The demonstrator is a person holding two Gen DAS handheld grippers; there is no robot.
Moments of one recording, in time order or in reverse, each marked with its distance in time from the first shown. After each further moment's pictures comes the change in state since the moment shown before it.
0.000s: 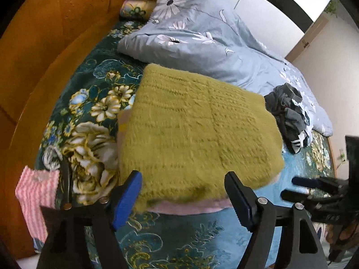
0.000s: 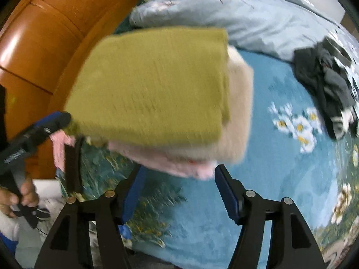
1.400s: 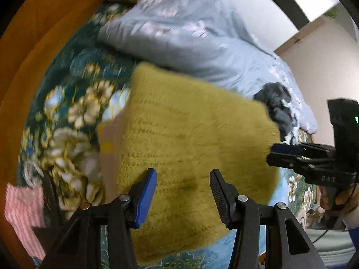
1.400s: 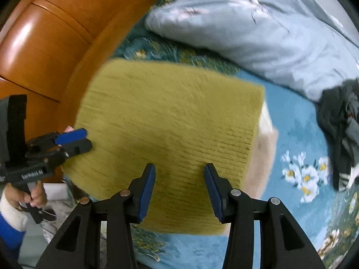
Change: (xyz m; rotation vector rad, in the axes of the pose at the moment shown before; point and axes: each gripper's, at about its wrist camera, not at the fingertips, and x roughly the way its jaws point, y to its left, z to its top) left arm 0.054 0.031 0.063 -0.033 0.143 -0.159; right arm 0.021 0.005 0.120 -0.115 0.042 0.086
